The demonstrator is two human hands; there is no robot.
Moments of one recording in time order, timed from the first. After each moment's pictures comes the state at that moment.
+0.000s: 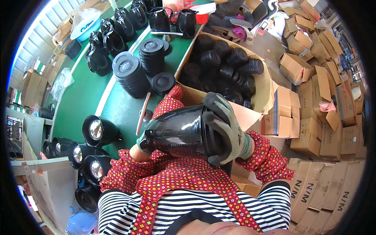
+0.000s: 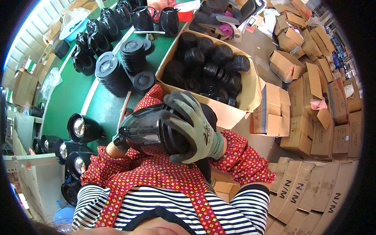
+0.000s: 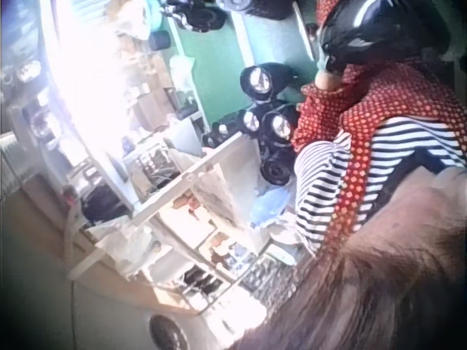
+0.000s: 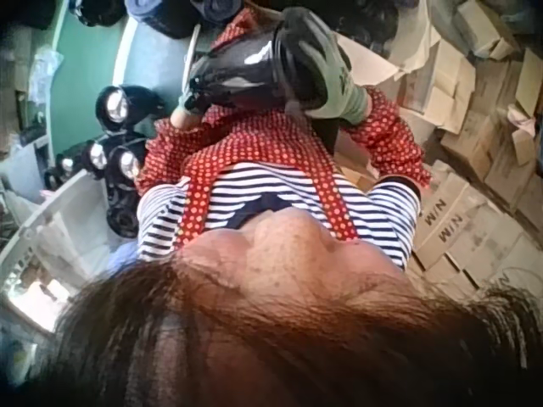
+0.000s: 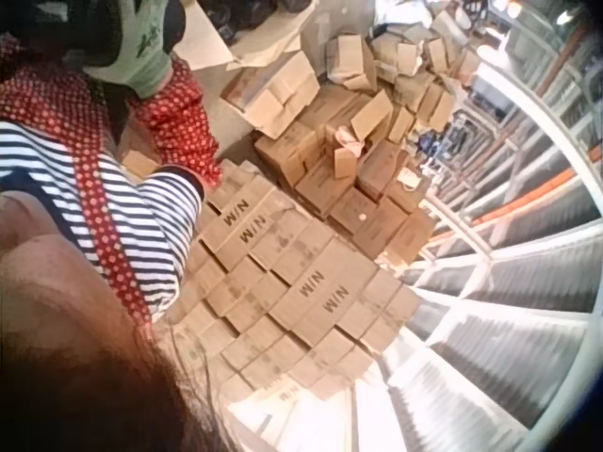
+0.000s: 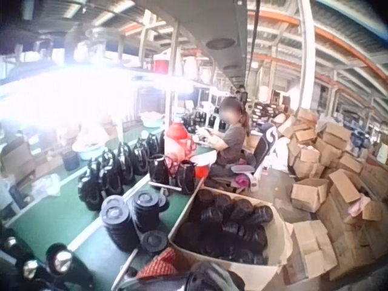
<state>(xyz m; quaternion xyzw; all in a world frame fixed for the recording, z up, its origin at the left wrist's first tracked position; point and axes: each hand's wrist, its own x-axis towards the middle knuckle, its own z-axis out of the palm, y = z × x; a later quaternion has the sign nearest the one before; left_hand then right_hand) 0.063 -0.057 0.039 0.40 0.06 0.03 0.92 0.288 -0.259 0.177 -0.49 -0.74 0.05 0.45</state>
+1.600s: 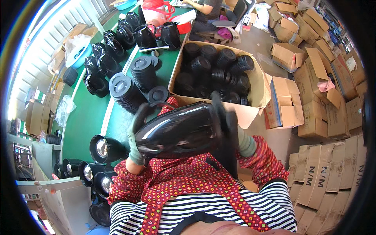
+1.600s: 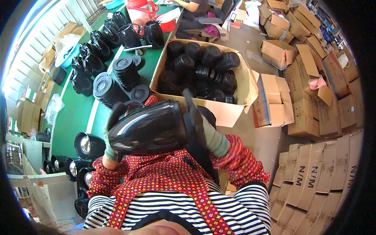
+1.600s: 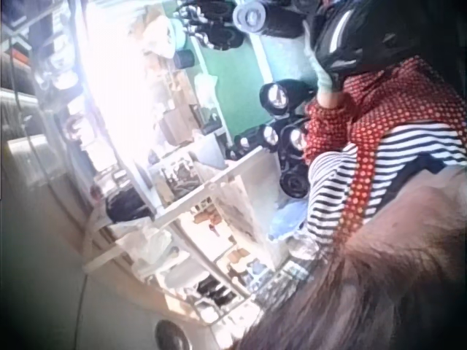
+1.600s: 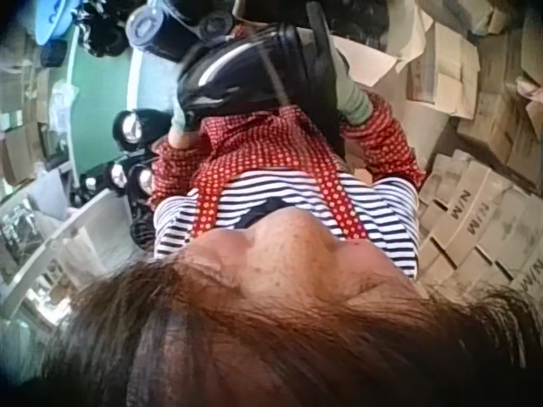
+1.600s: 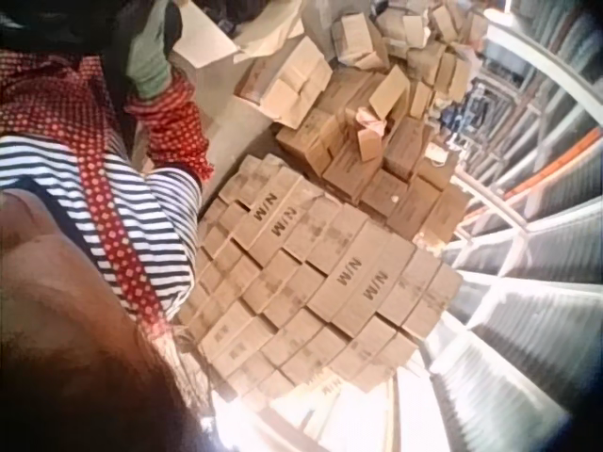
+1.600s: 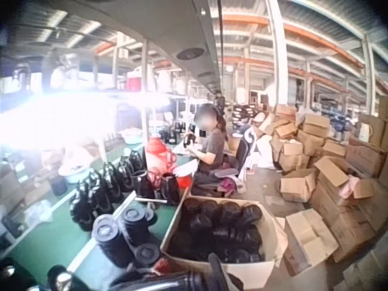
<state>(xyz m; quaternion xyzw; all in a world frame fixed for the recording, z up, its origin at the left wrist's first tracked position) 0.054 -0.054 0.116 0.74 0.13 0.36 0.55 0.272 -0.277 0.120 -0.61 -0.48 0.18 0.60</state>
